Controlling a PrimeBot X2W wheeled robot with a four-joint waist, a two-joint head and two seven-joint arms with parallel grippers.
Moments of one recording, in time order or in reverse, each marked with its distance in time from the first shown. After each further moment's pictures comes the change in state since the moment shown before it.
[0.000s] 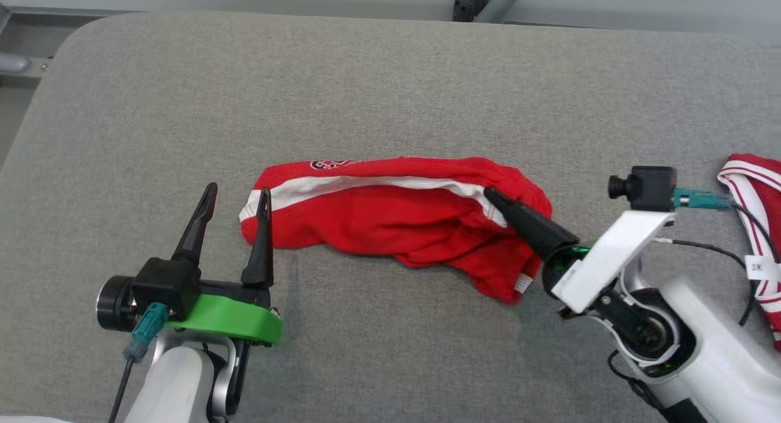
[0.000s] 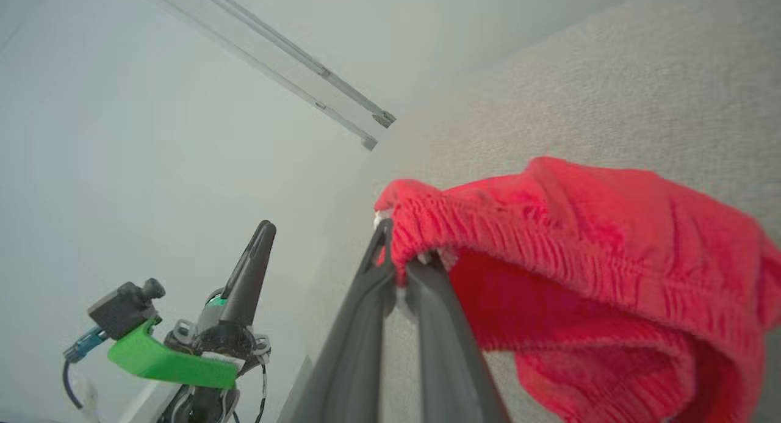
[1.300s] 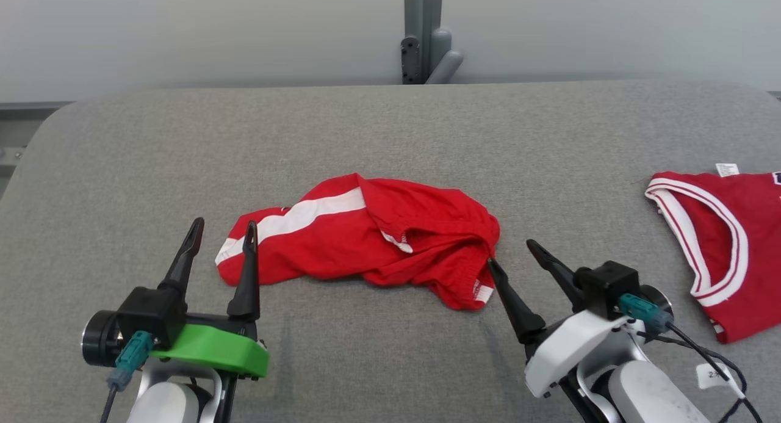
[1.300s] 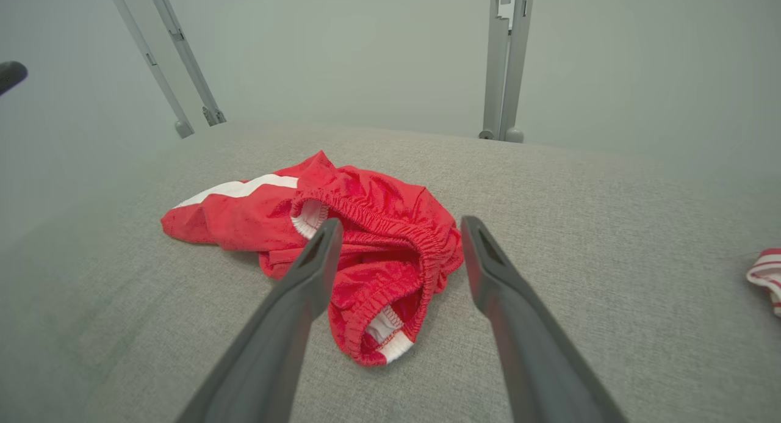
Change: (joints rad) left arm 0.129 0.059 0.019 -0.117 -0.031 0.029 0.075; right arm 0.267 0.155 -0.208 0.082 -0.869 0.001 -0.181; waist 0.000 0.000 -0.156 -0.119
